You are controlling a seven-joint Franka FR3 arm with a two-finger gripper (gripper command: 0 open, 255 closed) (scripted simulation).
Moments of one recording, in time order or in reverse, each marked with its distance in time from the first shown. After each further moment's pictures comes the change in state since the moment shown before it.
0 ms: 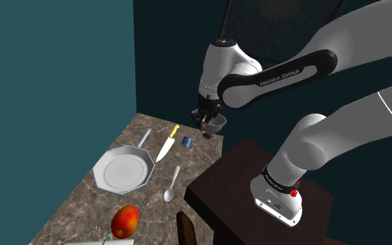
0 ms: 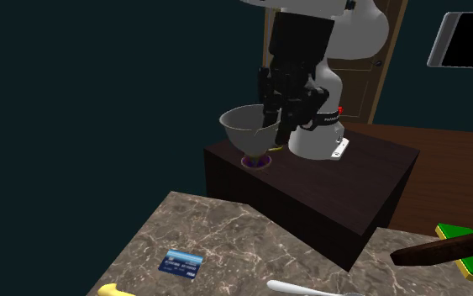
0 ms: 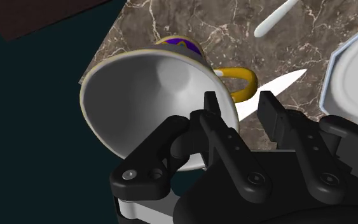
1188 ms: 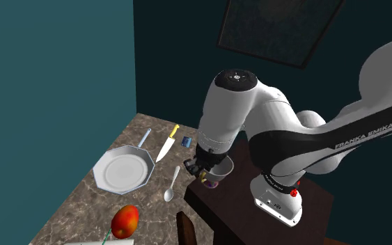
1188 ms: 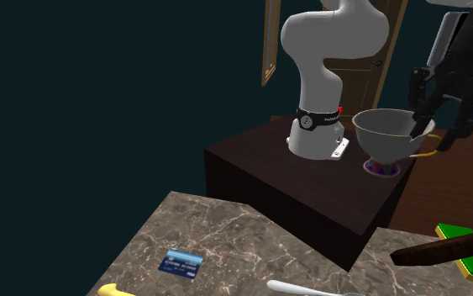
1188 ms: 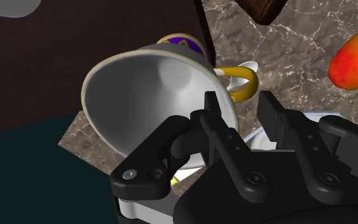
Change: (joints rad) arm 0.321 -0.092 0.361 0.036 0.269 -0.149 0.458
